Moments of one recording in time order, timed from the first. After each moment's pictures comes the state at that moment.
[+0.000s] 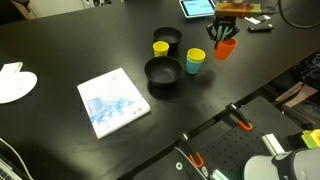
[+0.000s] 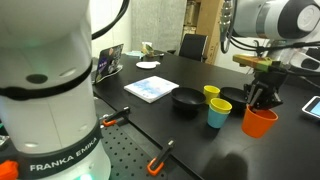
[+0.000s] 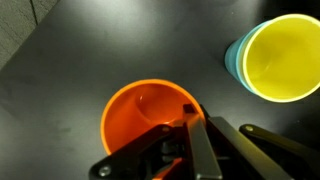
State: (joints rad) arm -0.16 0.30 -0.24 -2.21 0.03 2.37 0.28
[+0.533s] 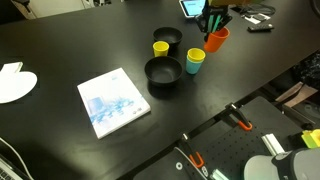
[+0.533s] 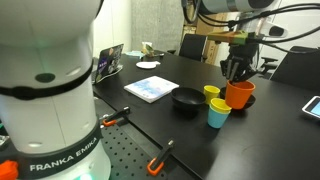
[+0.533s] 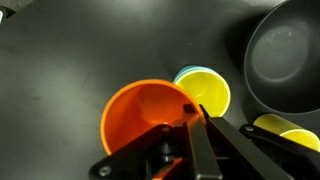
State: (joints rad) arm -0.08 0.04 -0.15 -2.41 -0.09 2.43 0.26
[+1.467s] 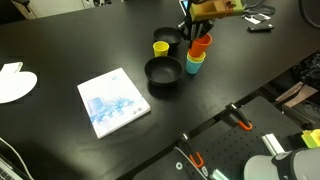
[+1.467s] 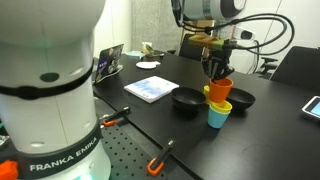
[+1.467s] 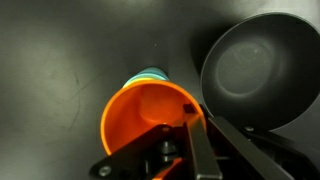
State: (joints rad) arm -0.04 0.05 -0.07 -2.47 -0.10 2.56 0.25
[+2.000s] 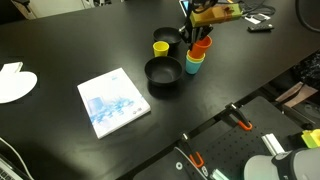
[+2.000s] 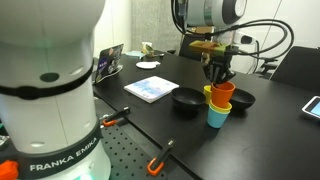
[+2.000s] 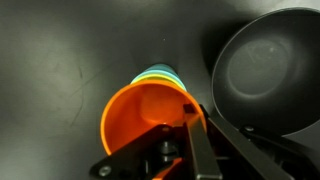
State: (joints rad) arm -0.04 0.09 -0.08 -2.47 -0.17 2.61 0.27
